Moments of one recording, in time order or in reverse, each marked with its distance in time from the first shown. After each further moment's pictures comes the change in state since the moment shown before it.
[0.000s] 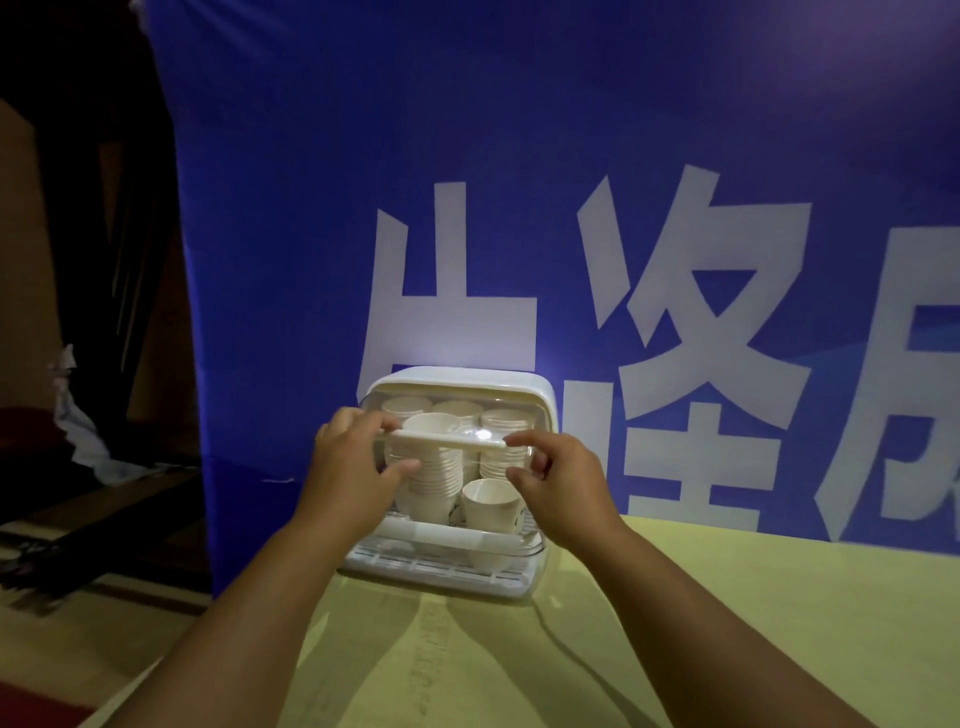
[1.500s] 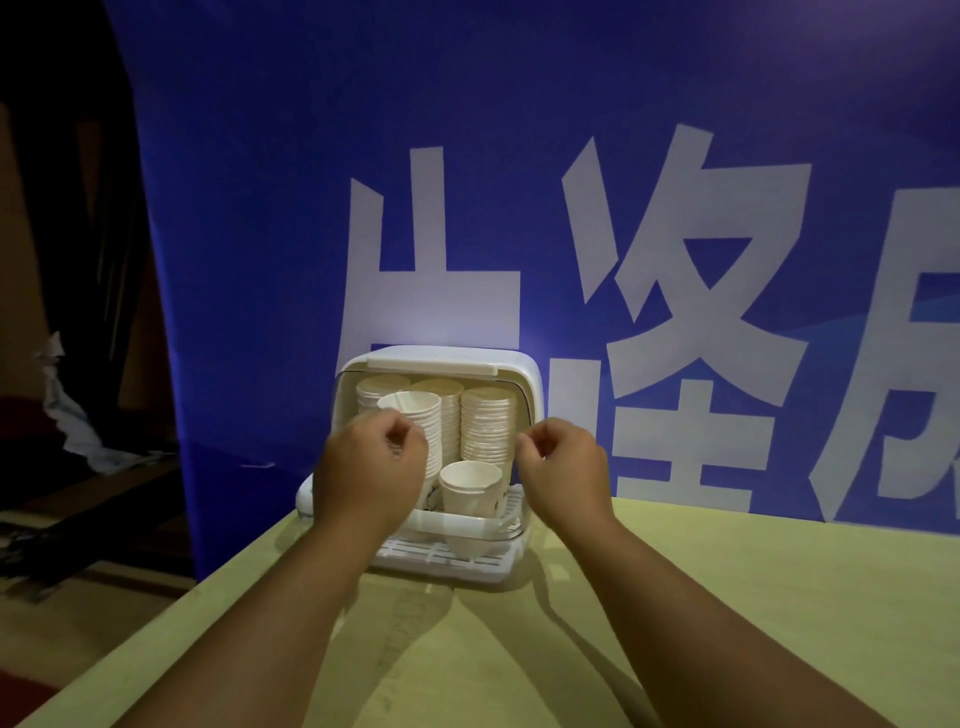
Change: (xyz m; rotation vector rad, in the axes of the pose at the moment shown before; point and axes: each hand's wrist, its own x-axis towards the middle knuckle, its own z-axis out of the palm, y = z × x) left_hand -0.024 0.041 0.035 -0.082 0.167 0.009; right_hand 0.009 0.030 0.004 0.003 0.155 0.154
